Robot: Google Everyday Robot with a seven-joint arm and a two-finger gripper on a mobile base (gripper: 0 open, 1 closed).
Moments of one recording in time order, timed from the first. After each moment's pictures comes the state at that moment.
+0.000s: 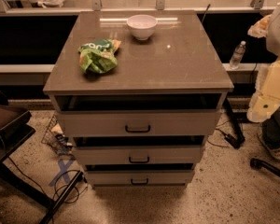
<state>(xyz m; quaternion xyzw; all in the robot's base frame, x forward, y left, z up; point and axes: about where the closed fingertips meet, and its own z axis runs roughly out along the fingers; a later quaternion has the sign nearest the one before) 0.438 -0.214 0.986 -0.60 0.78 -0.05 0.17</state>
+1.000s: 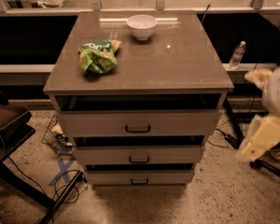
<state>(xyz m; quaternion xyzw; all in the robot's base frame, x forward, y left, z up) 0.419 -0.225 0.897 -0.57 0.78 0.01 0.24</state>
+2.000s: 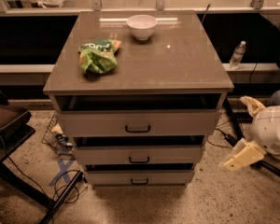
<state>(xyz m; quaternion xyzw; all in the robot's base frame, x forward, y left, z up) 0.440 -0.236 0.808 -0.51 0.78 0.04 0.36</state>
